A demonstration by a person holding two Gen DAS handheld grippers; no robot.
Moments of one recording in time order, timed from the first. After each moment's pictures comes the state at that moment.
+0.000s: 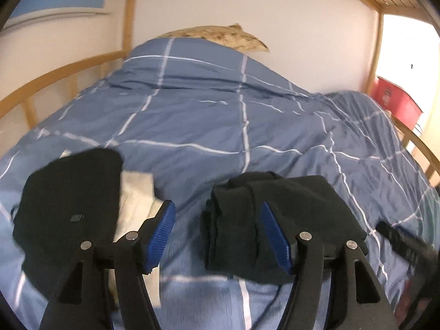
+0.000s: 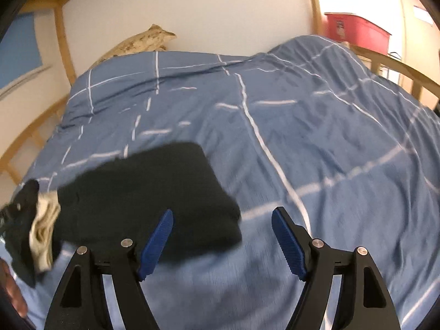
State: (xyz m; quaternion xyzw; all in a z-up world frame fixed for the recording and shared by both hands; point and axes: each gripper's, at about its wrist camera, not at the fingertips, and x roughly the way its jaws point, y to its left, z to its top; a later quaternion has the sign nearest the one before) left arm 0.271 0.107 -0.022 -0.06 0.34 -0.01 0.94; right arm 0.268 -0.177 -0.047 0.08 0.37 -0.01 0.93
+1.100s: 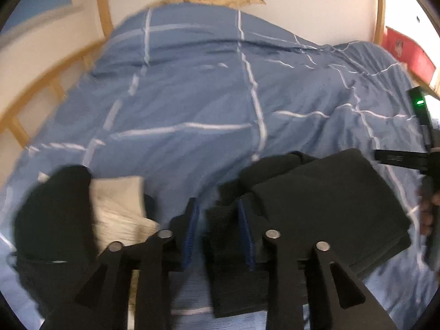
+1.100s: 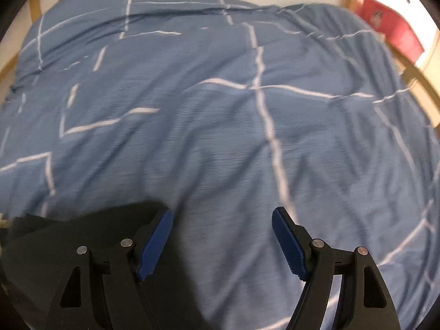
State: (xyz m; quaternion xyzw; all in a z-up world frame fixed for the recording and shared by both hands) left arm 0.338 0.090 -0.054 0.03 0.42 0.03 0.91; right arm 0.443 -0.182 -0.088 -0.03 0.50 -0.09 0.86
